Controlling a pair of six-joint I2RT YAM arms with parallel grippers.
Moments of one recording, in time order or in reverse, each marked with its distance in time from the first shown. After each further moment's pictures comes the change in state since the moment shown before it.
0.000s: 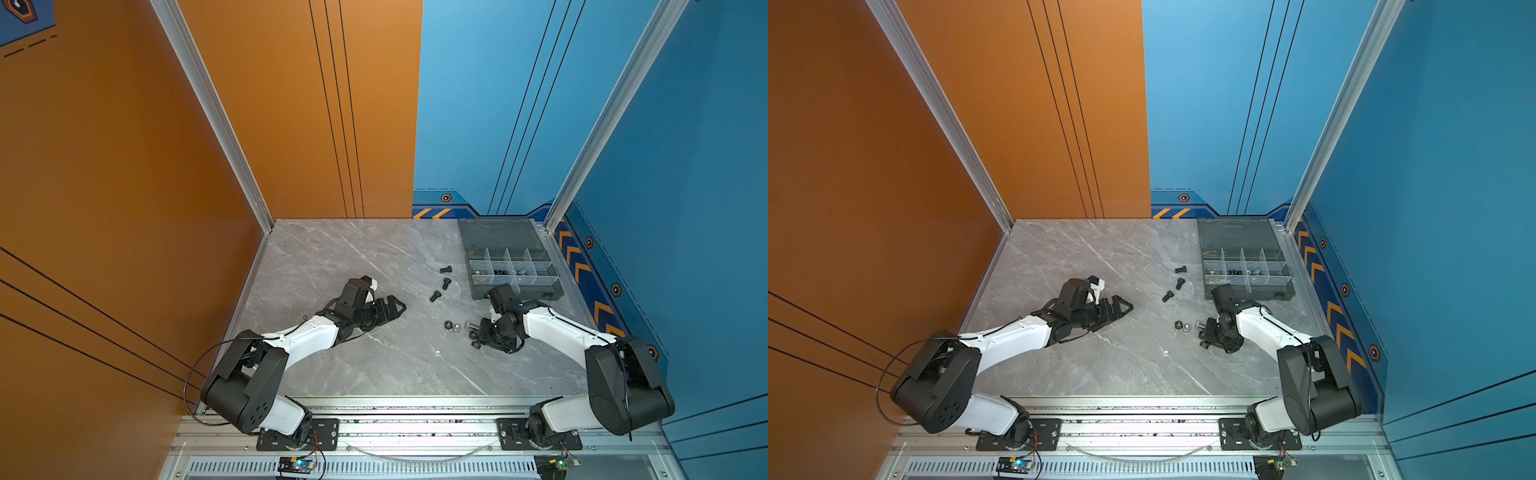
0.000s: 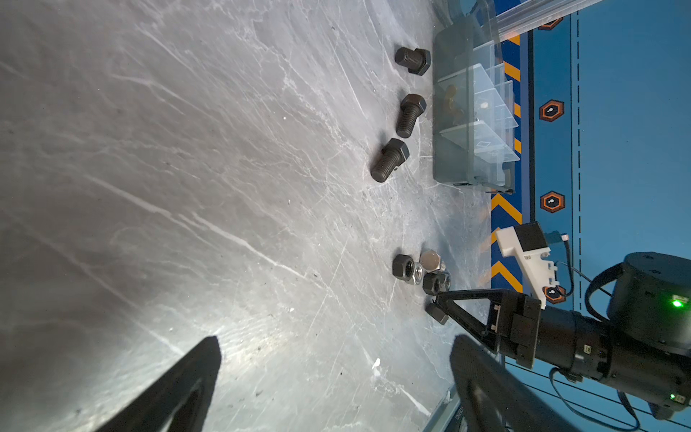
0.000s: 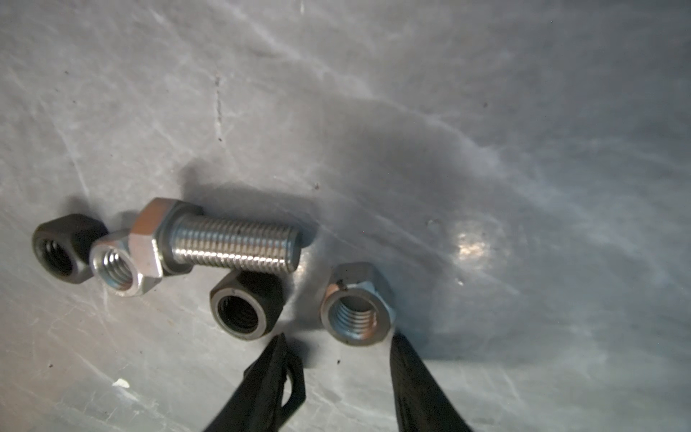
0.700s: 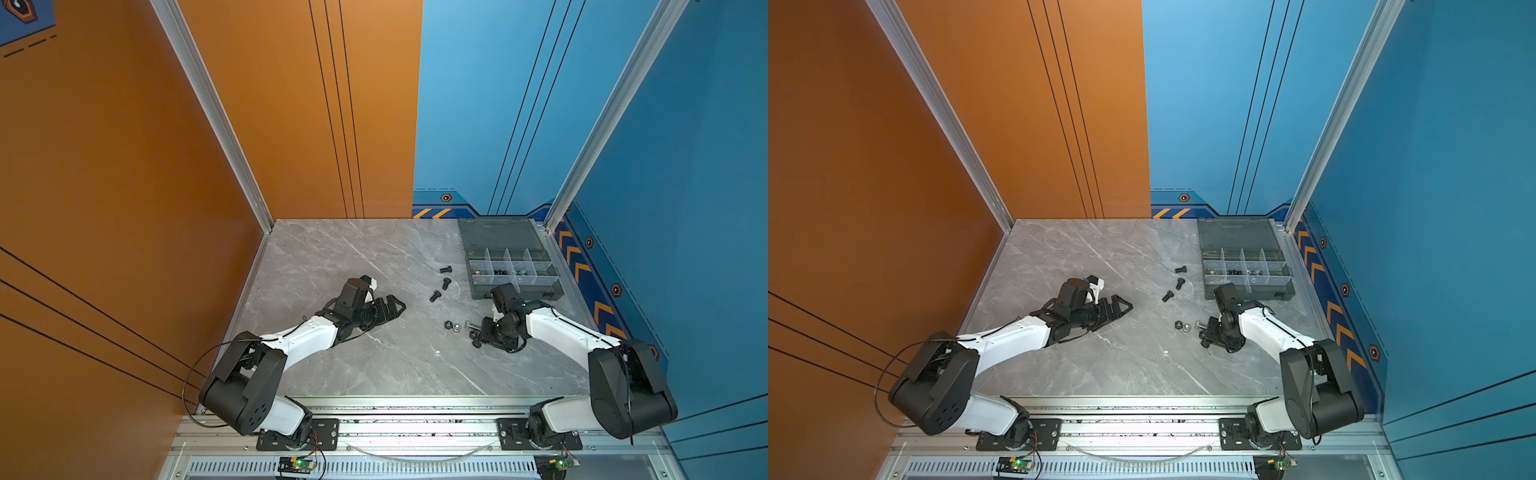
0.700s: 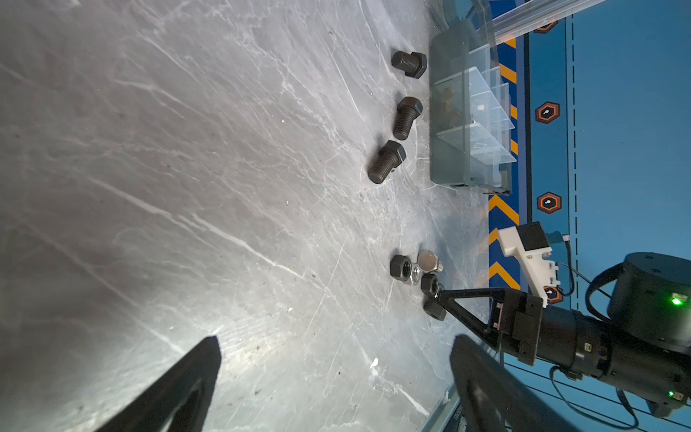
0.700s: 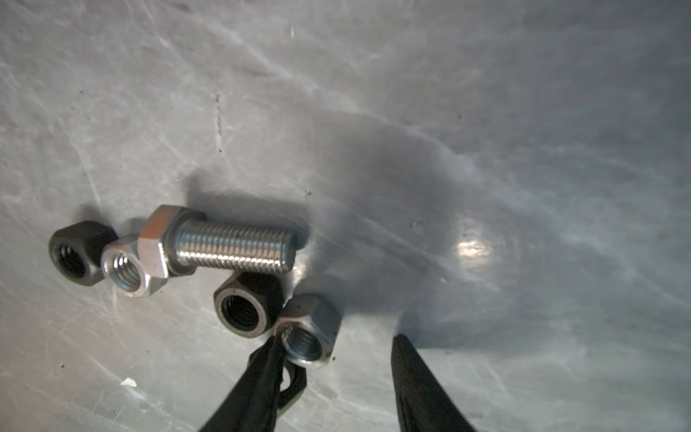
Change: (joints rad) left arm 0.002 -0.011 -0.002 -0.002 0.000 0.000; right arm -0.016 -0.021 -0.002 -0.004 -0.004 0.000
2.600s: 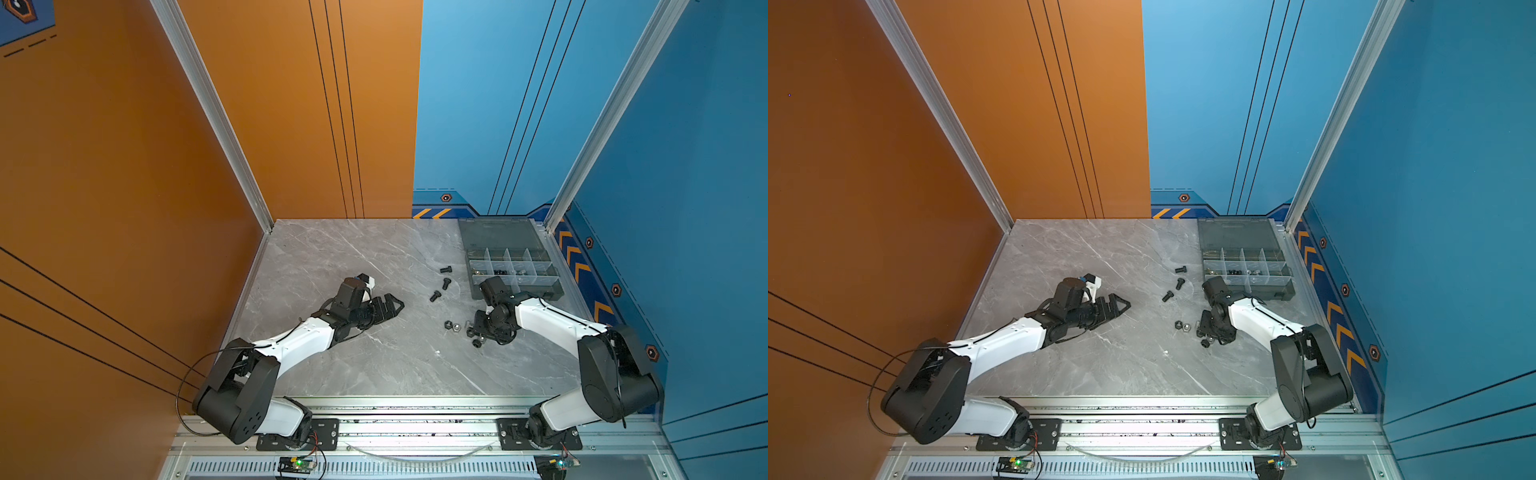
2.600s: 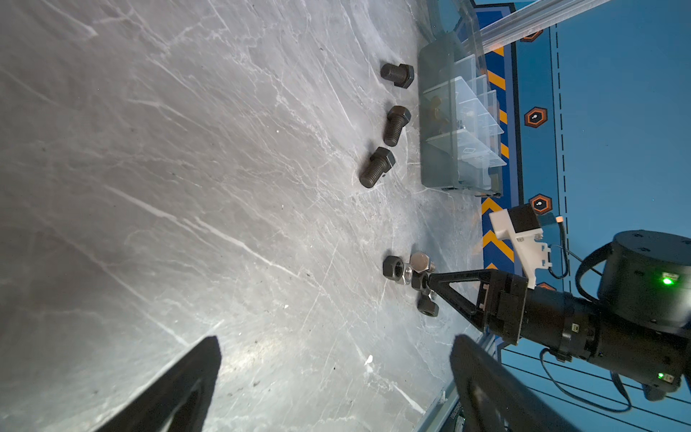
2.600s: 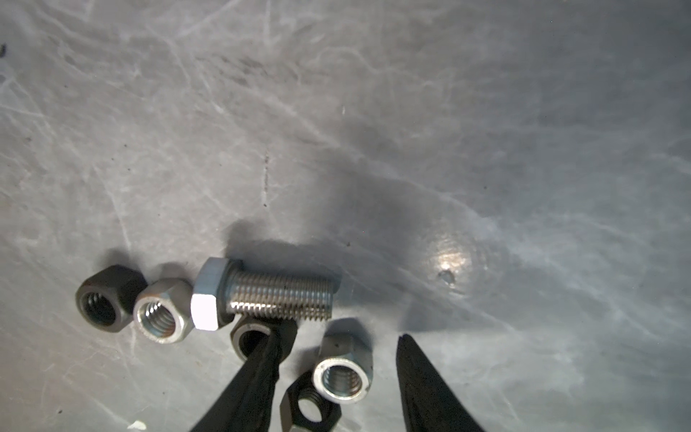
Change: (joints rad) left arm 0.011 -0.048 -0.005 -0.020 -0.003 0.010; right arm 0.063 0.087 0.098 -0.007 0.091 0.032
